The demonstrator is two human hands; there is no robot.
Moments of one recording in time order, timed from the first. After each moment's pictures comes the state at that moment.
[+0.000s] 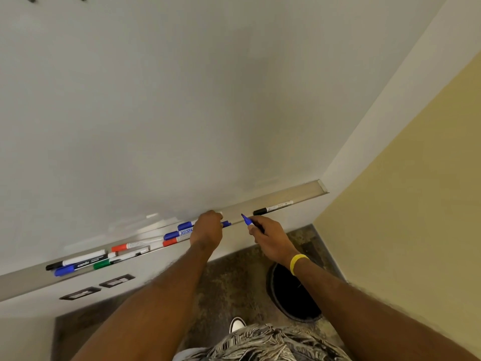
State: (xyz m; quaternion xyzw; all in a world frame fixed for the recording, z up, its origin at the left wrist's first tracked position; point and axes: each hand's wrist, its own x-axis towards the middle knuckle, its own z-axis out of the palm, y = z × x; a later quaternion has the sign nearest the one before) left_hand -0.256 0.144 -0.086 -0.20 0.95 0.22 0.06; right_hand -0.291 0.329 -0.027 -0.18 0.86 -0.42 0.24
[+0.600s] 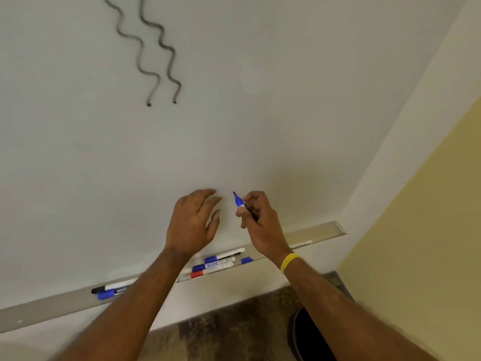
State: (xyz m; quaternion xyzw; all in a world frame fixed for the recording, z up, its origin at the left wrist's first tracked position) left_hand -0.202 0.070 0.094 0.00 0.93 0.04 -0.37; right_hand -0.275 0.247 0.107 -0.30 0.71 -0.63 0.08
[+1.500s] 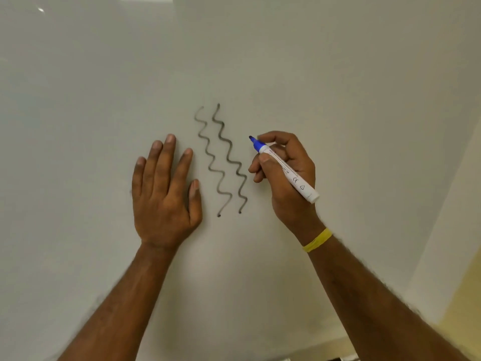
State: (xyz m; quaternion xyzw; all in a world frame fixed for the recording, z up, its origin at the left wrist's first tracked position) left_hand -0.199 -0.039 0.328 -0.08 0.74 -0.16 -0.65; right_hand -0.289 0.145 0.367 -0.47 0.46 -0.74 -0.15
